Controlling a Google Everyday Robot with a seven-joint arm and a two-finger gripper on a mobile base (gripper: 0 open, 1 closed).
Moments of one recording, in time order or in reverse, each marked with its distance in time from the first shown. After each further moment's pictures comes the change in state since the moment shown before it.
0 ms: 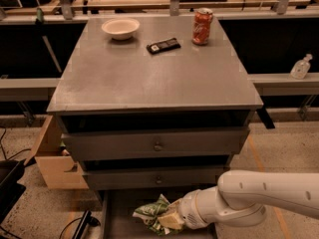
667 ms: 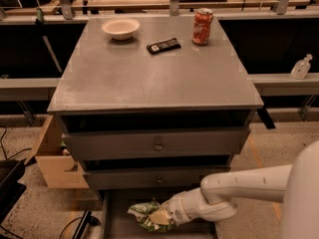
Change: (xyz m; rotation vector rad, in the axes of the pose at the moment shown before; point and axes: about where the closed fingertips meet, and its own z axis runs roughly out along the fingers) arm 0.019 -0.052 0.099 -0.066 -0.015 0.080
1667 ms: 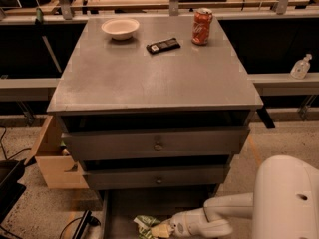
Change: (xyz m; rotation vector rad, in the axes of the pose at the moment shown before) arm 0.083 -0.058 0.090 -0.198 -0.107 0.280
